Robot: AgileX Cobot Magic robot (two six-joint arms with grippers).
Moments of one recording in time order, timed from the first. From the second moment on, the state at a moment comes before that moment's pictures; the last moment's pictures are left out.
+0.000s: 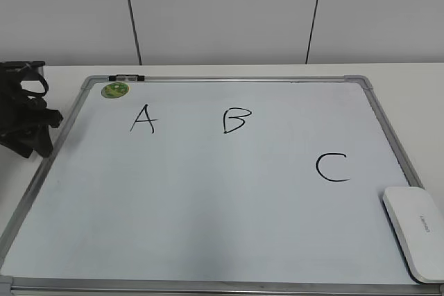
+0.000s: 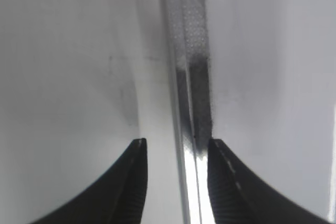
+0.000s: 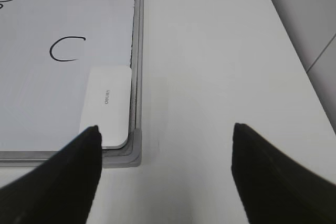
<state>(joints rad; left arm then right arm) 0.00 2.07 -1.39 -0.14 0.85 0.14 -0.05 -0.02 -0.50 -0.08 1.14 -0.07</state>
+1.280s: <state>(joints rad) 0.00 2.10 -1.39 -0.21 0.83 0.16 -0.05 -0.02 -0.50 -0.08 1.14 -0.07</state>
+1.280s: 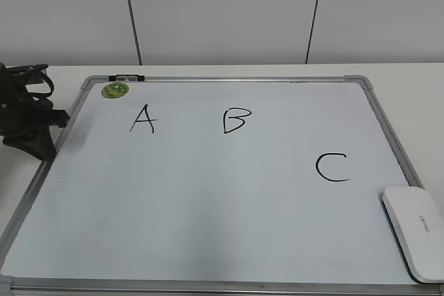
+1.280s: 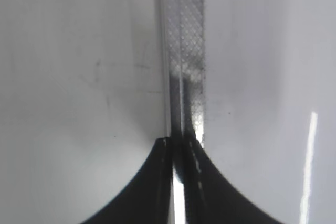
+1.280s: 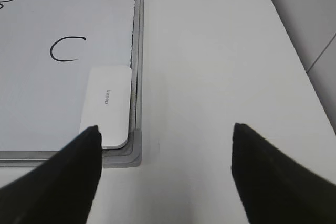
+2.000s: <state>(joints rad) 0.00 2.10 -1.39 -0.21 0.83 0.16 -0.05 0.13 -0.56 -0.08 1.09 -0.07</state>
